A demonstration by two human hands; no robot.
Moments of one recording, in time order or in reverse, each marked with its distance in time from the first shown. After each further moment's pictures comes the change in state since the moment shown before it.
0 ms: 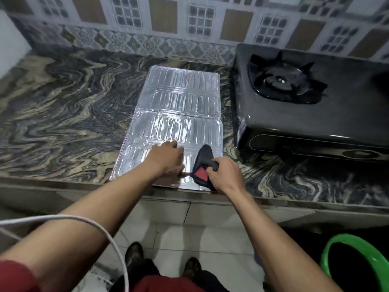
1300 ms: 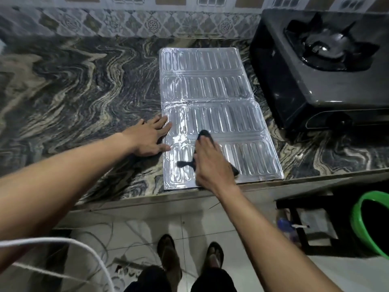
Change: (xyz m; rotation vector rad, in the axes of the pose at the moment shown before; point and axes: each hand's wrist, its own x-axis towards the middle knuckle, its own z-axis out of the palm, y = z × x) left_hand 0.027 -0.219 -0.011 0.192 -0.205 0.290; right_hand 0.004 -0.159 0.117 -0.186 0.070 -0.262
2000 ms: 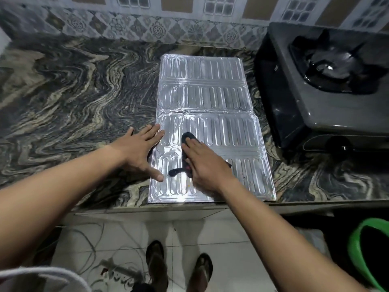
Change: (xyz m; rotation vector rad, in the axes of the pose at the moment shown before) left_hand -0.006 0.015 -0.002 -0.113 -0.061 -0.101; right_hand 0.044 0.051 -0.010 -0.015 -0.230 -0.266
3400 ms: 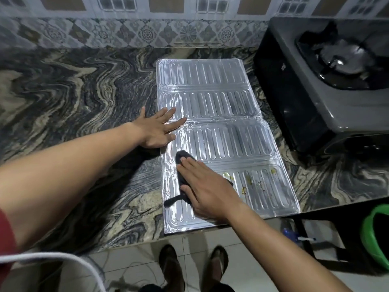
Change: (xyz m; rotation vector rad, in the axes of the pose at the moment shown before) left_hand 0.101 -0.043 -0.058 0.126 0.032 0.102; right_hand 0.016 -0.040 0.012 -0.010 -0.041 0.004
